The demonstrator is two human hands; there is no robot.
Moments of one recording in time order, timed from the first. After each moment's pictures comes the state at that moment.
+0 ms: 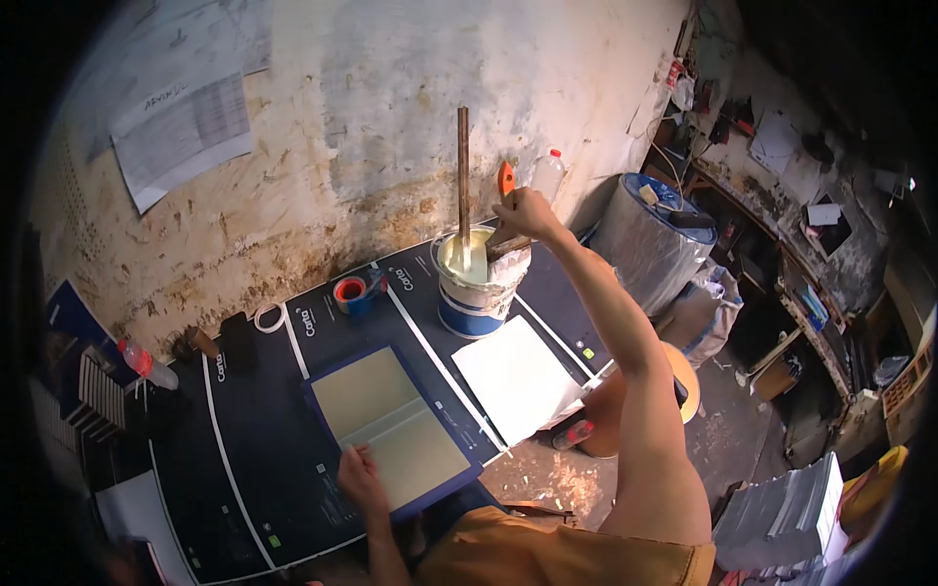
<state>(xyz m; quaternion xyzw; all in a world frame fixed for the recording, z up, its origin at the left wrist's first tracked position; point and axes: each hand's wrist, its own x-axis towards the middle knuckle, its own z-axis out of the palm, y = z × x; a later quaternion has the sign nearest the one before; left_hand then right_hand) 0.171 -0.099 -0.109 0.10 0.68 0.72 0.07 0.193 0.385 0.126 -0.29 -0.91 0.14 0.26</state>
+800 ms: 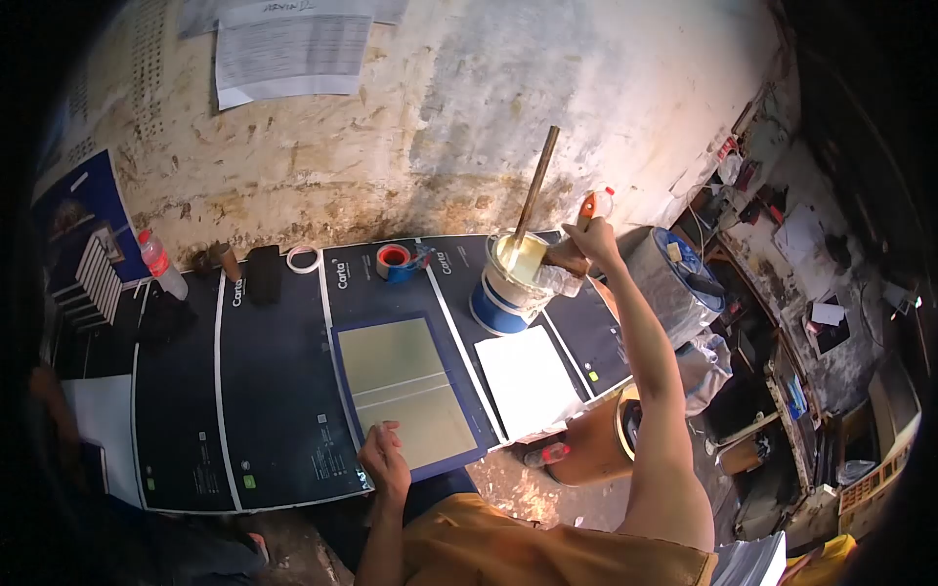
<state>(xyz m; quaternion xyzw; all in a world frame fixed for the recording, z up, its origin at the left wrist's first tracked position) 0.208 -0.117 -0.095 0.13 0.71 0.69 0.03 0.203 0.377 0.130 -0.39 -0.89 0.07 0.25</state>
